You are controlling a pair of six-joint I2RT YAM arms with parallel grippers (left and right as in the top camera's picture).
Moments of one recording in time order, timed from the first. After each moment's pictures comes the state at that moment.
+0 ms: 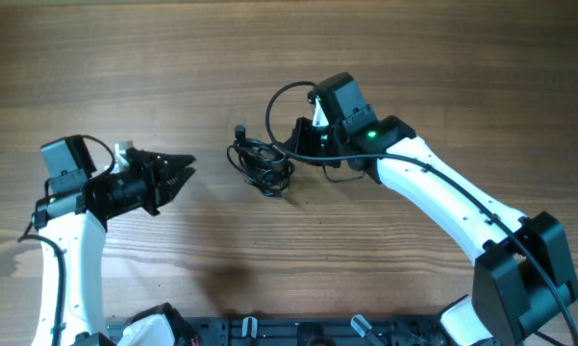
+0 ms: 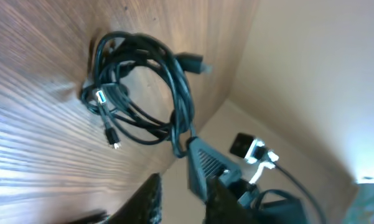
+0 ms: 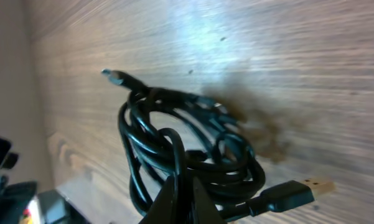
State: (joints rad) left arm 0.36 1.25 0.80 -0.69 0.99 -0.96; right arm 0.56 1.69 1.21 -0.47 -0.42 0.79
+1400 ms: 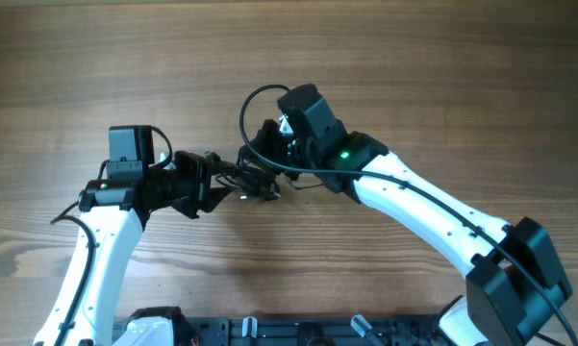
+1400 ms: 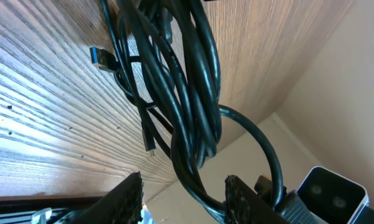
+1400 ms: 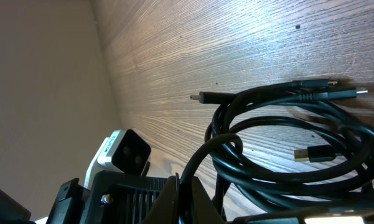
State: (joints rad) left arm 0.03 1.25 0.80 -0.68 0.75 -1.32; right arm 0.71 1.69 1.21 -0.24 -0.44 1.19
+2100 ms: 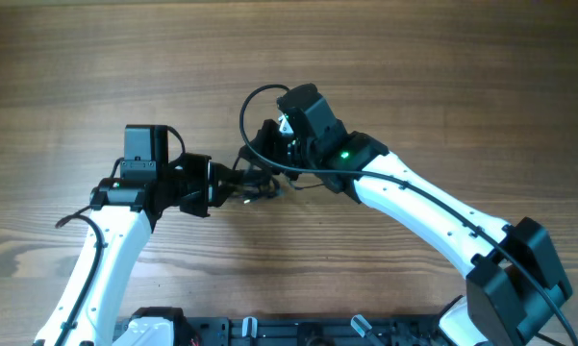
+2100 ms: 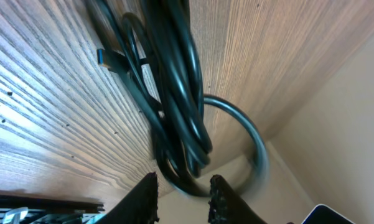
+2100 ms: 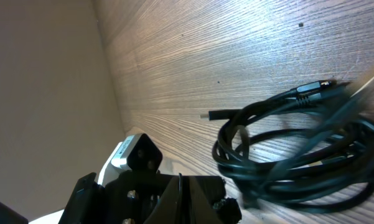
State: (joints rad) left arm -0.05 1.25 0.80 -0.66 0.63 -1.53; right arm 0.71 1.69 1.21 -0.24 -0.45 1.19
